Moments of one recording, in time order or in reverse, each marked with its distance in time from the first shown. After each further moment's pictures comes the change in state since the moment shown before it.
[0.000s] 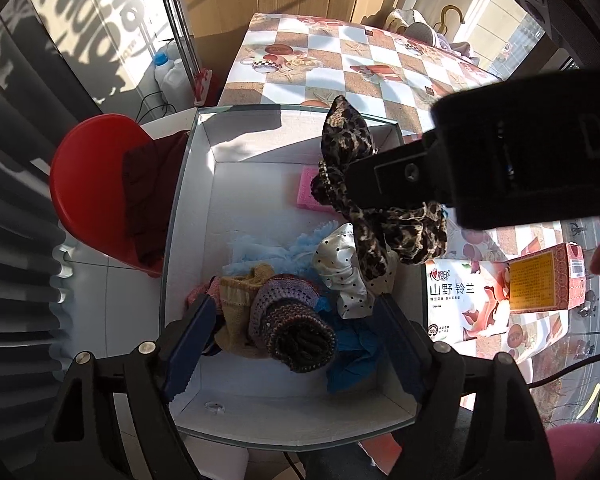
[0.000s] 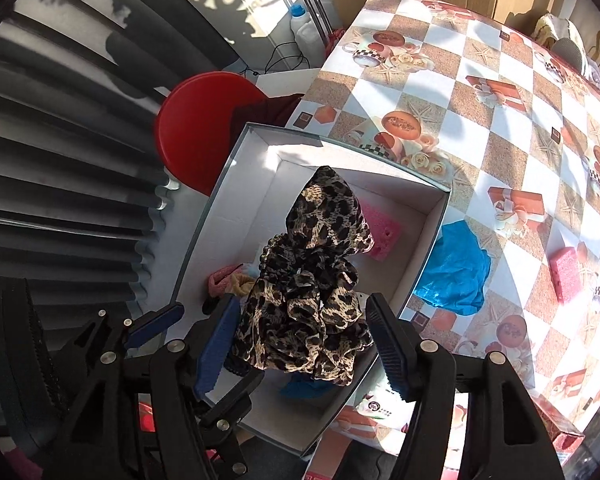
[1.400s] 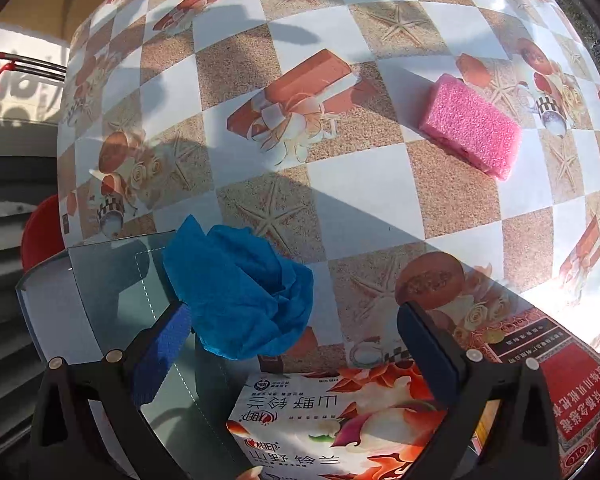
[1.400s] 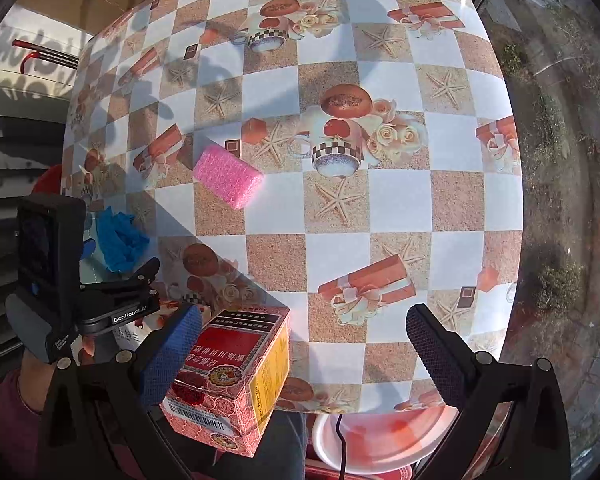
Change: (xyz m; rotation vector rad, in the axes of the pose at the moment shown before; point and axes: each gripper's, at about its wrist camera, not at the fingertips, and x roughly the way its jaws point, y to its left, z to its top) left arm 0.179 -0.235 0.107 0.303 0.395 0.256; right arm -0.097 -0.344 -0.110 0.515 0.109 -0.152
